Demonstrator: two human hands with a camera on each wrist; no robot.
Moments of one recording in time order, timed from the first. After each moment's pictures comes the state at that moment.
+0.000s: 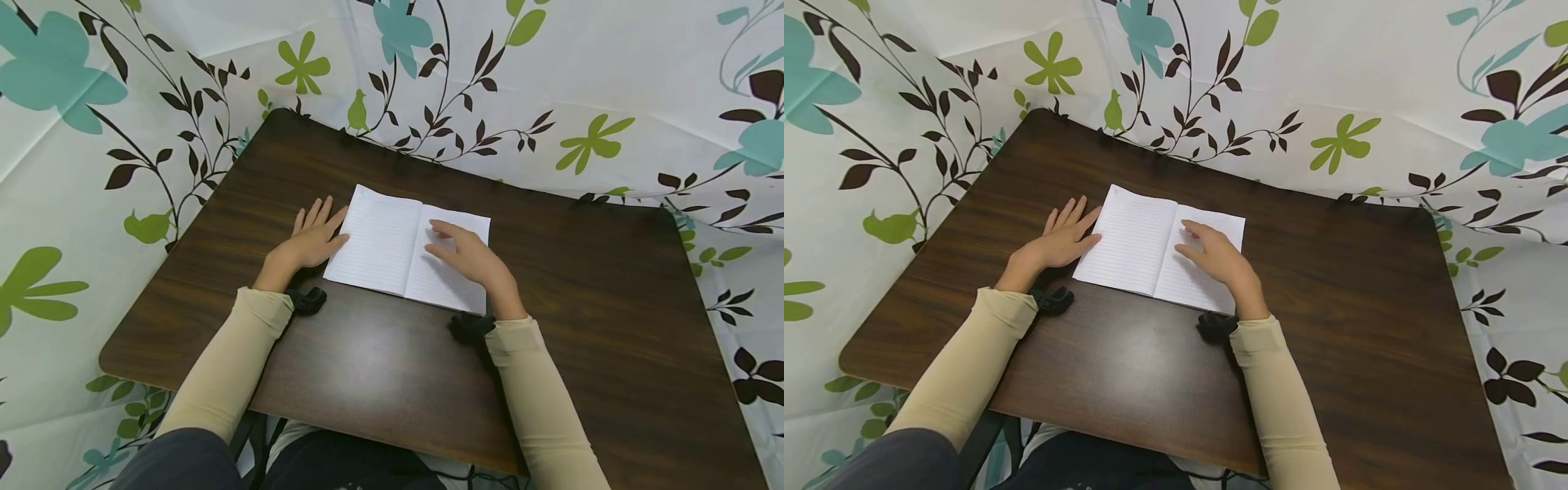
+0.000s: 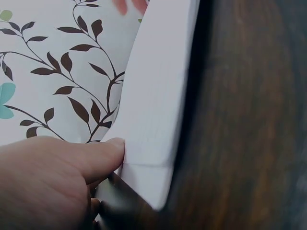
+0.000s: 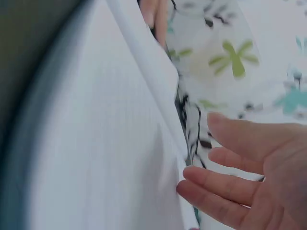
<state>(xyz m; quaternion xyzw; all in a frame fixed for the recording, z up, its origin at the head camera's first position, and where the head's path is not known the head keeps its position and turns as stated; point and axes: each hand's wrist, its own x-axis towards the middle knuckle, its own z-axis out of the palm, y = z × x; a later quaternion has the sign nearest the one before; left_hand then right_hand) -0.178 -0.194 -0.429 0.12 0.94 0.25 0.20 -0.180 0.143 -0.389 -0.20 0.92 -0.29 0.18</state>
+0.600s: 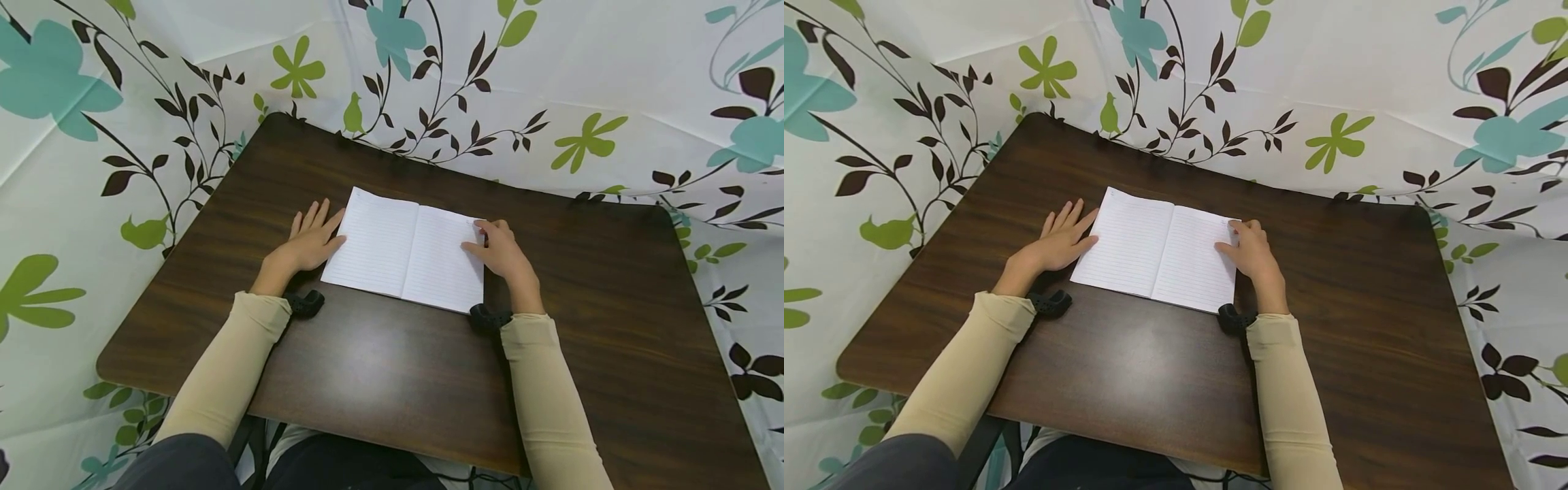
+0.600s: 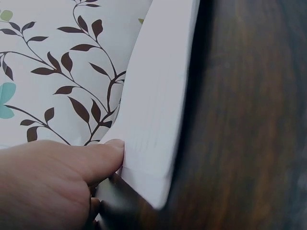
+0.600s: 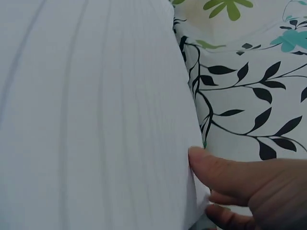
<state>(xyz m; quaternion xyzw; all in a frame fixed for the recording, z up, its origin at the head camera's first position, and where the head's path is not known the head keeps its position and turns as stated) -0.175 -0.194 -0.427 0.13 0.94 0.26 0.19 -0.195 0.199 -0.397 -0.04 0.95 -0.26 0.17</state>
